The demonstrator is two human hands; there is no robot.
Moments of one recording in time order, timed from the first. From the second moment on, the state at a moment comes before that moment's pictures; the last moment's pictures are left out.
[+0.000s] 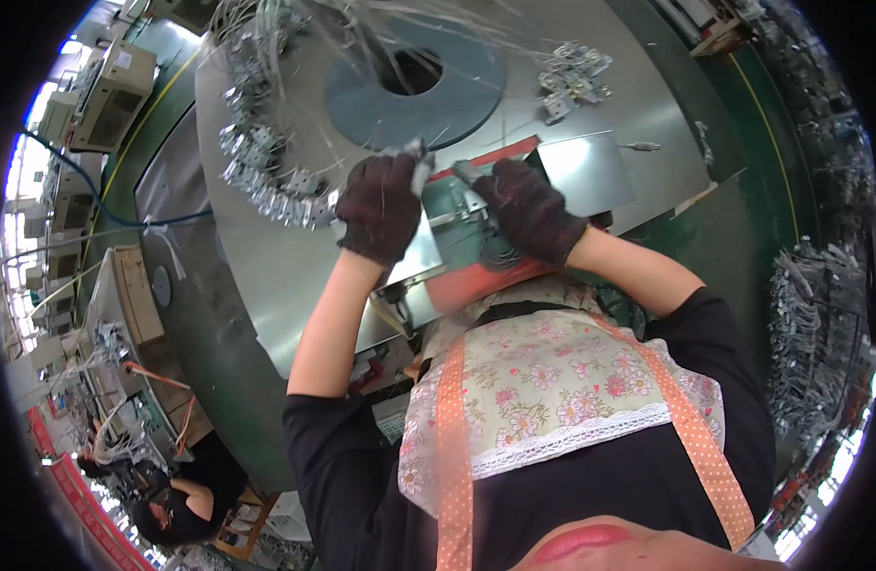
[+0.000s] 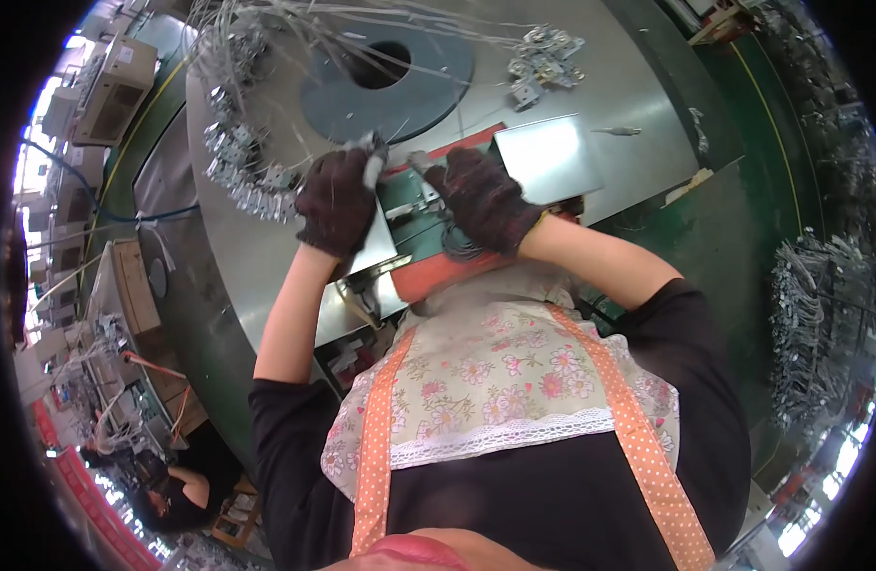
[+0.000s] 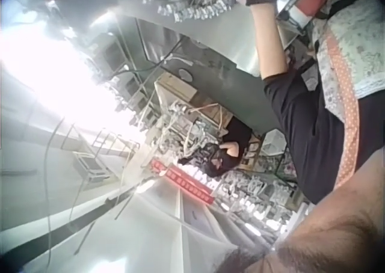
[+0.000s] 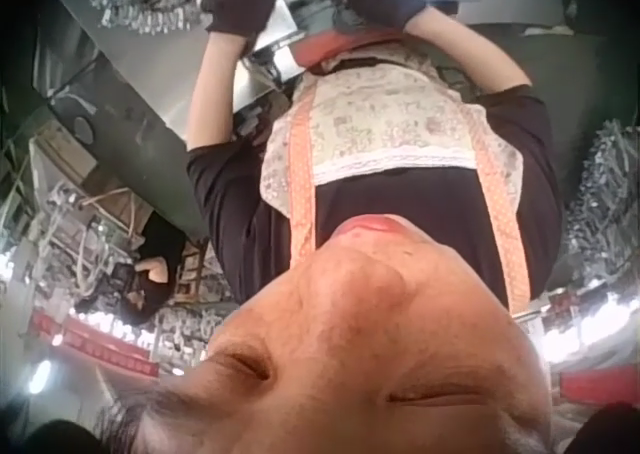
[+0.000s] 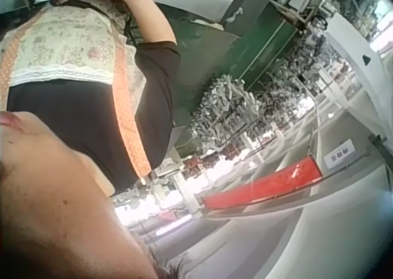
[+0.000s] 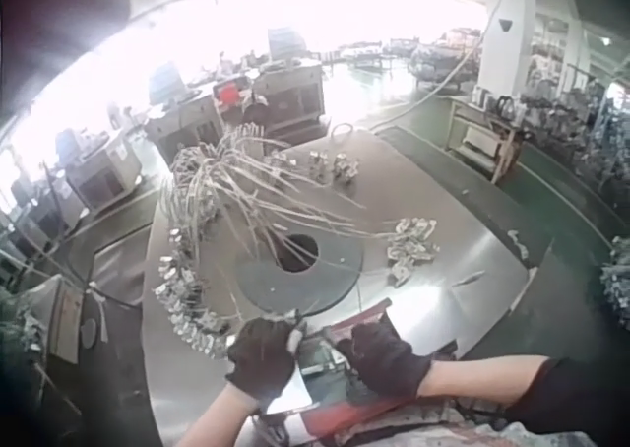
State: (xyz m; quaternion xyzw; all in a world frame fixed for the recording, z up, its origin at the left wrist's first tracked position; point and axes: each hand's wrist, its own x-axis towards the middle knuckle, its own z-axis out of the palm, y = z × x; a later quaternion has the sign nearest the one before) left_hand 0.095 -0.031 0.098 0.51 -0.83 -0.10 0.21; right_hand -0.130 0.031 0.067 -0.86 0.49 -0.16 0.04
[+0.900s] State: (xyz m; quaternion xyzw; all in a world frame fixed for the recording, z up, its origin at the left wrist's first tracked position) left_hand 0.032 0.021 0.066 0.41 -0.90 -0.05 0.13; right_hand -0.302 -0.059 0.101 -0.72 0.63 -0.30 0.08
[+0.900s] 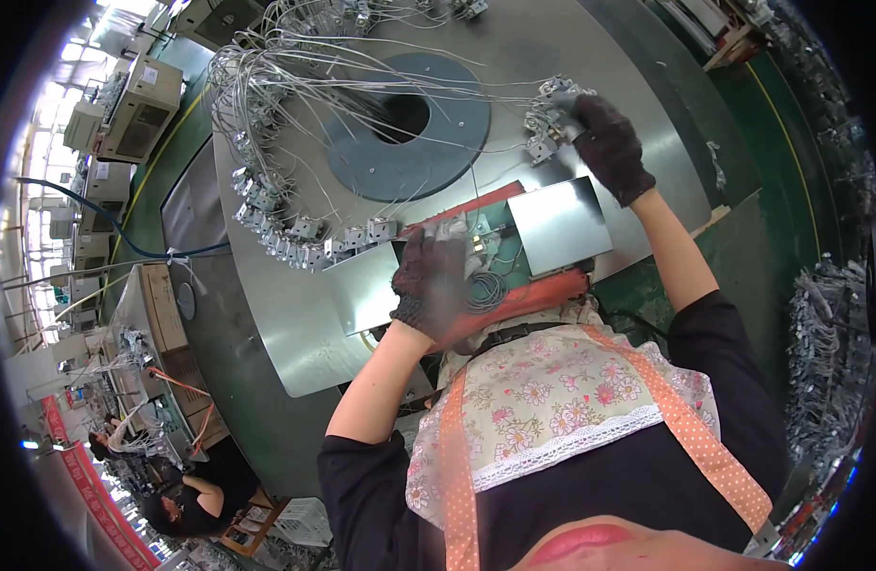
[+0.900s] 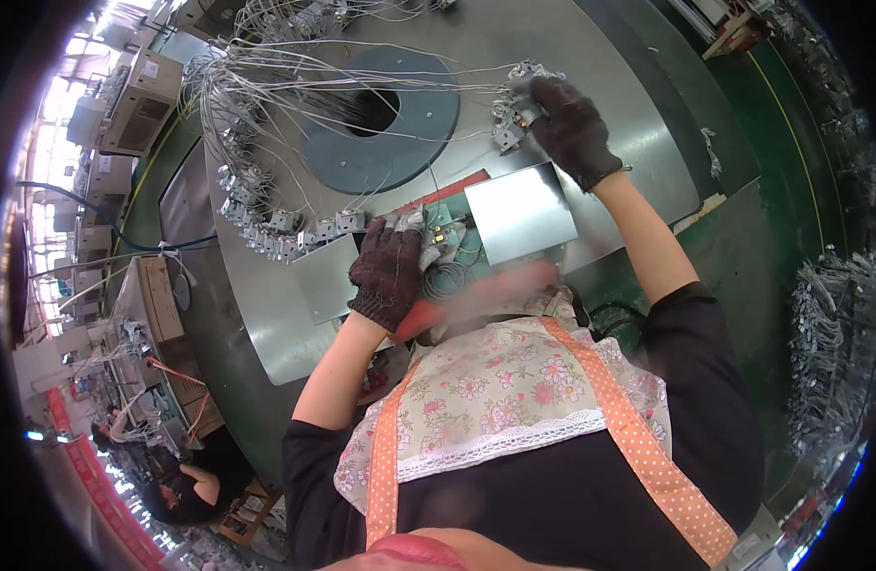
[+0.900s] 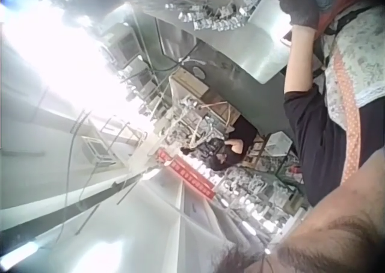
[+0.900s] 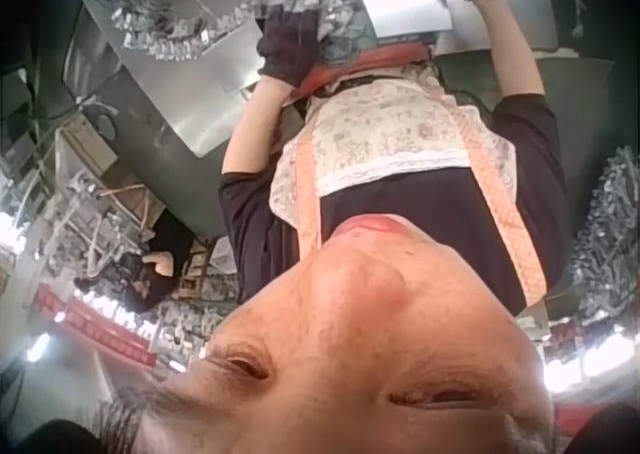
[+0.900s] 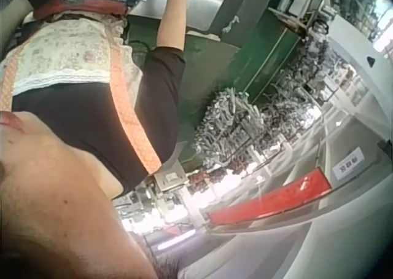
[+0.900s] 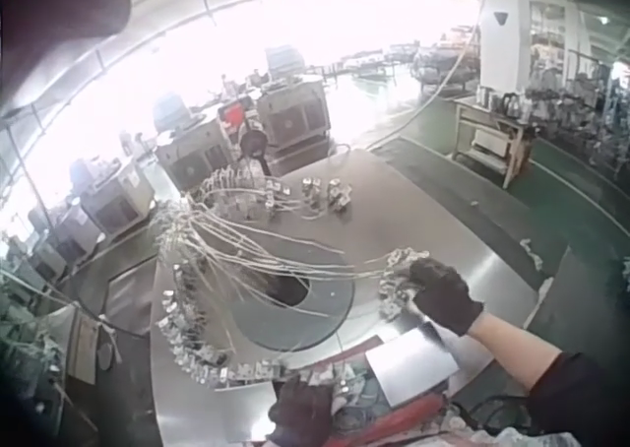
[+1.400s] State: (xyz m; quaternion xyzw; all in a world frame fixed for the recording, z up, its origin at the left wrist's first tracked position) left_hand 0.026 0.020 0.071 0.43 -0.89 -0.02 0.12; right_hand -0.274 -0.130 0.003 -0.72 0.65 -0.22 -0.03
